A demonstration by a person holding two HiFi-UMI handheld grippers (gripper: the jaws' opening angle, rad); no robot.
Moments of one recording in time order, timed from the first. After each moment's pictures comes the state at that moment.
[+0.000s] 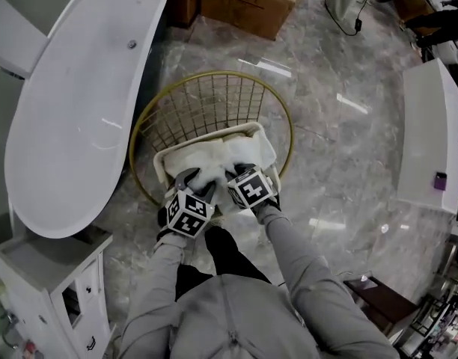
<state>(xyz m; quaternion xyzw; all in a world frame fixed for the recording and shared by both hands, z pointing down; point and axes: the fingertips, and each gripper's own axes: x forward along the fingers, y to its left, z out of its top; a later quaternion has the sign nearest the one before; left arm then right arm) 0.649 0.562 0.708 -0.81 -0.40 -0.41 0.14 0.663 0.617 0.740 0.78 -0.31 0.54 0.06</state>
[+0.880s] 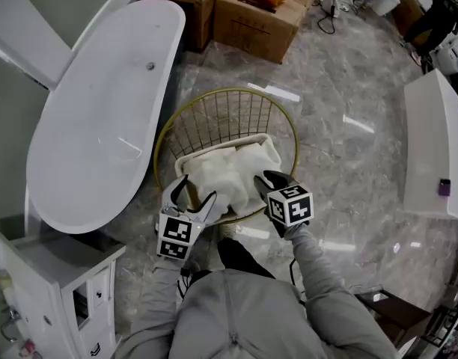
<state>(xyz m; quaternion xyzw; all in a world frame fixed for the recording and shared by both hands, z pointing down) 0.640 0.498 0.571 -0.90 -0.34 -0.28 0.06 0.654 0.657 0.616 0.87 -0.23 0.43 -0.04</state>
